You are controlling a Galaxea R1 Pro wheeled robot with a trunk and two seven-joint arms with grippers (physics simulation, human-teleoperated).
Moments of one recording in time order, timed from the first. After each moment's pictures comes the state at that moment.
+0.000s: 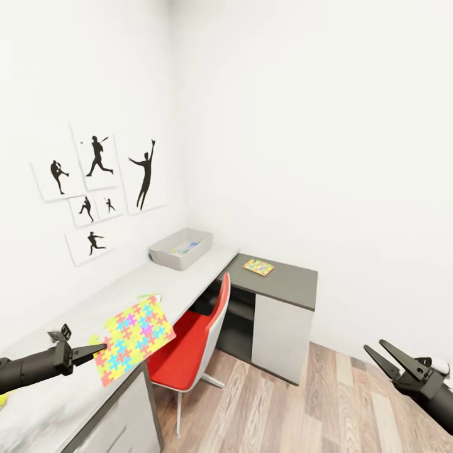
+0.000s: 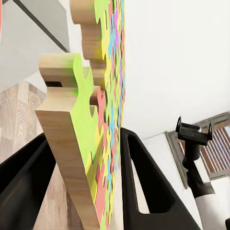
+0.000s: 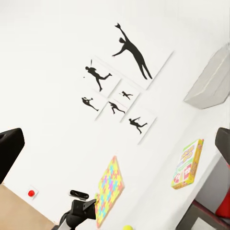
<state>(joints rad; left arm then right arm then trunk) -0.37 0.53 0.22 -0.97 0.37 0.99 -1.46 0.01 -0.23 -0.57 -1.48 -0.93 0.87 1.07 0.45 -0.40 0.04</state>
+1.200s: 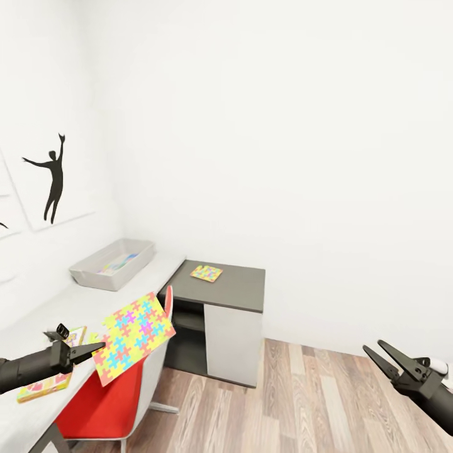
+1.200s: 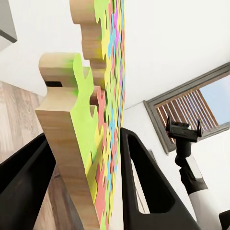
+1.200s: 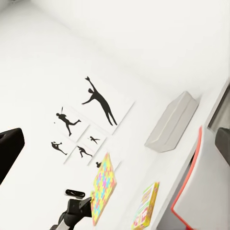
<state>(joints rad) -0.37 0.53 0.23 -0.97 0.37 0.96 -1.52 0.01 -0.23 -0.57 -1.48 -0.92 0.87 1.07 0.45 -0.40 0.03</state>
